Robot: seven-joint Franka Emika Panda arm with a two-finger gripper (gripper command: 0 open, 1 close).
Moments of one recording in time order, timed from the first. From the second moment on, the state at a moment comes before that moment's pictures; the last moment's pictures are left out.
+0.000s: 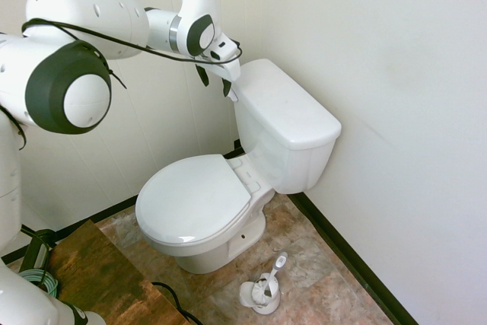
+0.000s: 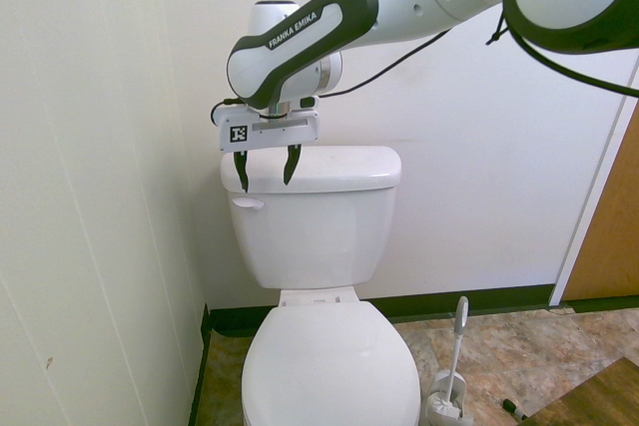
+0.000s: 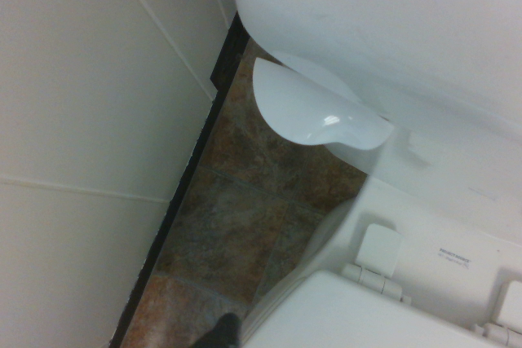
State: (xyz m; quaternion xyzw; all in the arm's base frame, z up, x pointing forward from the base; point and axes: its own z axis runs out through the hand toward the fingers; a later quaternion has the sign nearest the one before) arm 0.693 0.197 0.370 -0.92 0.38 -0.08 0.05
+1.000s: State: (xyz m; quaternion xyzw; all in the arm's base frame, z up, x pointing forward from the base) arm 0.758 0.227 0.322 -0.90 0.41 -0.12 0.07
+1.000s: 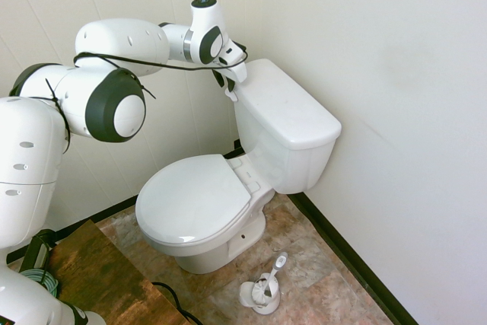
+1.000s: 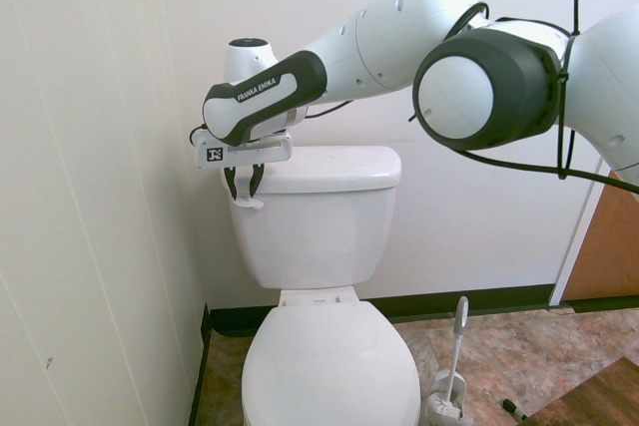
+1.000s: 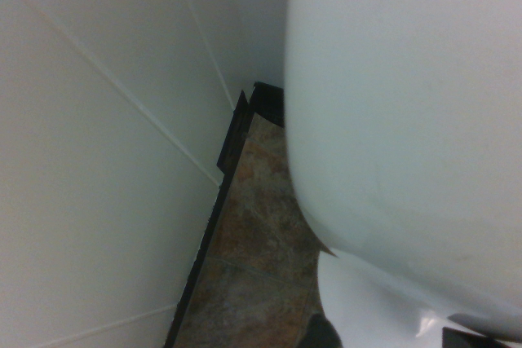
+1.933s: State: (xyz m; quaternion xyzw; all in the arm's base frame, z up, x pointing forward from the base) arm 0.768 0.229 0.305 -0.89 0.42 -0.13 0.09
